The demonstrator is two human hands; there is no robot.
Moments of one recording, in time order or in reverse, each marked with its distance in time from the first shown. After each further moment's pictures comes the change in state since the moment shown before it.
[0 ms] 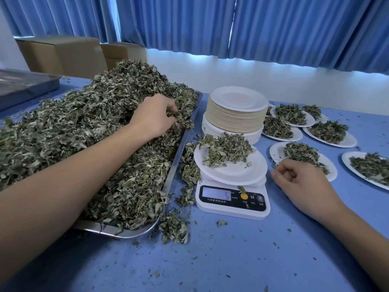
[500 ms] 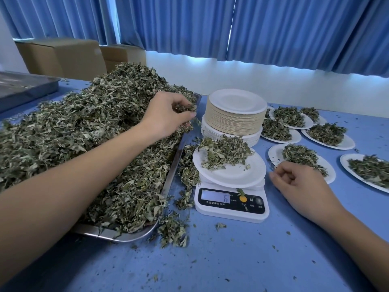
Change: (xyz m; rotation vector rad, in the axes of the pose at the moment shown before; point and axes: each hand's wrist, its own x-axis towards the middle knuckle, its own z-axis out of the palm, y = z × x) left_hand -0.009 0.025 0.000 -0.529 0.019 0.070; right_hand -0.001 -0.003 -0.001 0.000 -0.010 -0.003
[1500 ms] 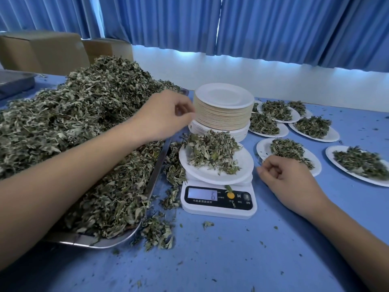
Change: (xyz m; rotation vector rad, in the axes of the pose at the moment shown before) left_hand -0.006 0.027 0.007 0.277 -0.214 0.167; right_hand 0.002 0.006 0.003 0.023 0.019 -0.033
